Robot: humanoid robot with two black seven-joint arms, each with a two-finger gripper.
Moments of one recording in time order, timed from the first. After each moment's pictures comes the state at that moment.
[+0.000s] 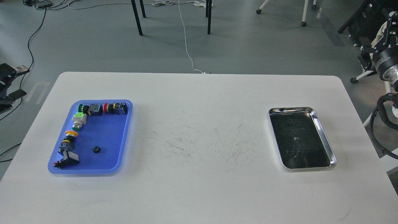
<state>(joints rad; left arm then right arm) -0.71 1.05 -0.36 -0.77 0.59 -0.49 -0.49 0.86 -0.69 0.41 0.77 -0.01 0.07 0.49</state>
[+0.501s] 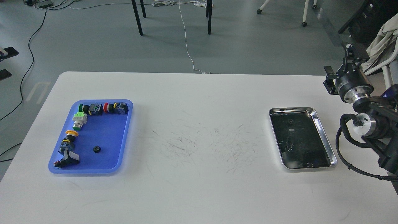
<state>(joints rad) -0.81 1.15 -0.36 -0.90 0.76 -0.49 -0.49 0.78 -0.54 0.41 0.75 -0.01 0.01 0.47</state>
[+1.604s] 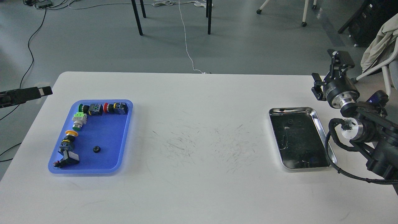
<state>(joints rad) -0.79 1.28 -0.31 -1.24 1.21 -0.33 -0.49 0.76 -0.48 0.41 0.74 -0.01 0.00 0.46</state>
